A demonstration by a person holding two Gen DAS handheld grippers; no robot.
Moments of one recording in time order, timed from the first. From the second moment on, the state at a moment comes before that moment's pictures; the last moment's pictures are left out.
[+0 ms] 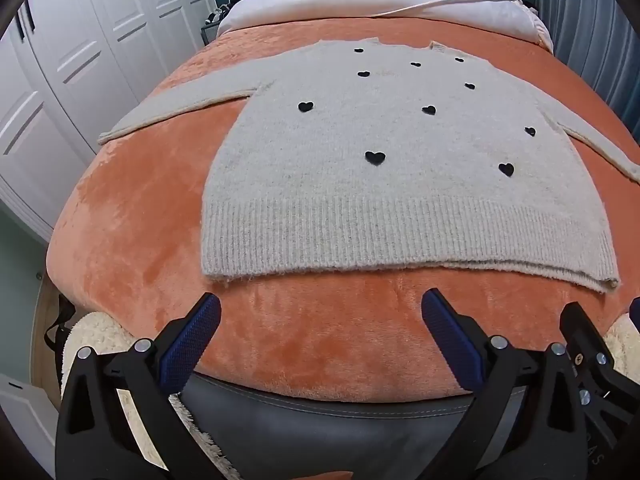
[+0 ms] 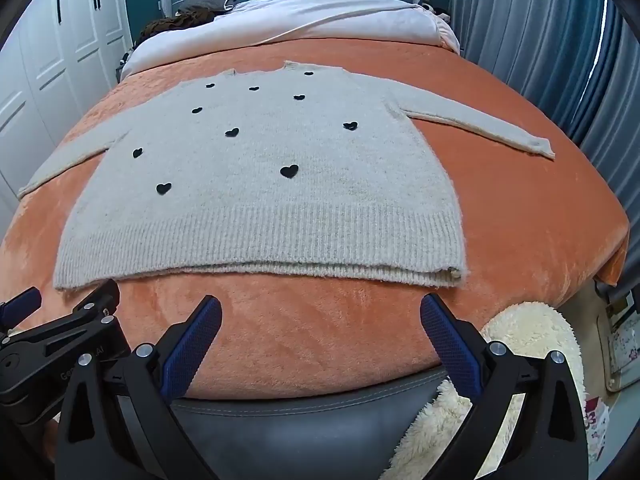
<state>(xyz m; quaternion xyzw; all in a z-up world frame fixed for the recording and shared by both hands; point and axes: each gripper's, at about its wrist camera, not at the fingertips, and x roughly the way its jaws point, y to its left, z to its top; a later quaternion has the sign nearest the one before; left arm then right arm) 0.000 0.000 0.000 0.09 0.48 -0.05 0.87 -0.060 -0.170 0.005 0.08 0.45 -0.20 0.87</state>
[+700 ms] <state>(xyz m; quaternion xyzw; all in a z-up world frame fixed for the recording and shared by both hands) -0.003 -0.005 0.004 0.10 0.47 -0.05 0.87 -0.062 -0.166 0.008 0.07 0.45 -0.22 0.86</state>
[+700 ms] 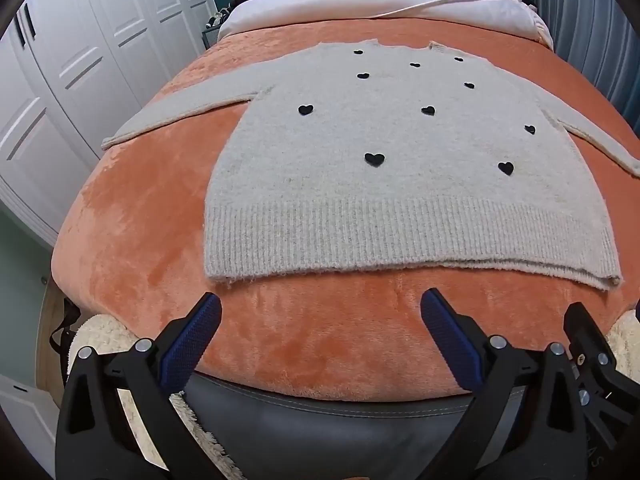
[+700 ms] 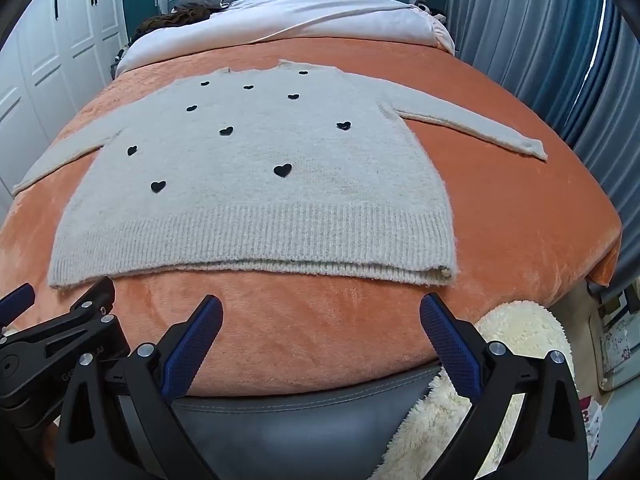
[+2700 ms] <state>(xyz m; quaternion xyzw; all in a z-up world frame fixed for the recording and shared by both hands) -0.005 -0.004 0.005 0.10 0.47 -0.04 0.88 -0.063 -0.167 0.009 0.07 0.45 -0.22 0.86</state>
